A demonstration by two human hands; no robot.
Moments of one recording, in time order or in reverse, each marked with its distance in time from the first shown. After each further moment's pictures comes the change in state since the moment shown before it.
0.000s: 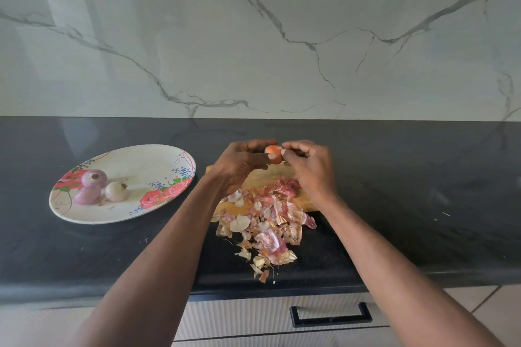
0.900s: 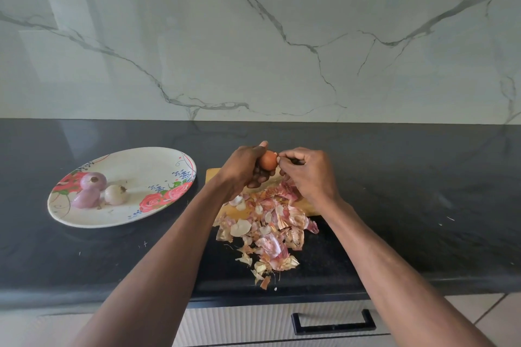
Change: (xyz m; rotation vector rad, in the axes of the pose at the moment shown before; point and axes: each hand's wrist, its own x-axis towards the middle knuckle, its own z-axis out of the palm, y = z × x) left_hand -0.007 0.007 0.011 0.134 0.052 -0.102; right_hand -0.007 -0.007 -0.004 -0.096 -0.113 -0.095
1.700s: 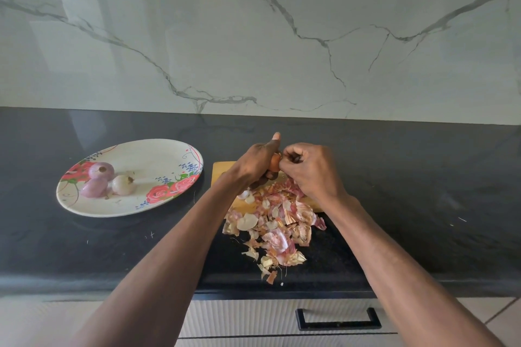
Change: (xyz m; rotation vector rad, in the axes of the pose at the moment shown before) left_hand -0.001 0.001 0.006 0.268 0.002 0.000; right_hand 0.001 -0.005 0.006 -0.118 -0.113 -0.113
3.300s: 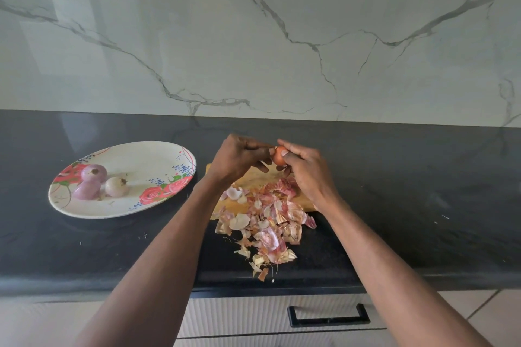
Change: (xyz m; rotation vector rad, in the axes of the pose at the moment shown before) left_hand 0.012 -0.019 -0.021 -0.025 0.095 0.423; right_hand -0.002 -0.004 -0.008 0.245 -0.021 0.295
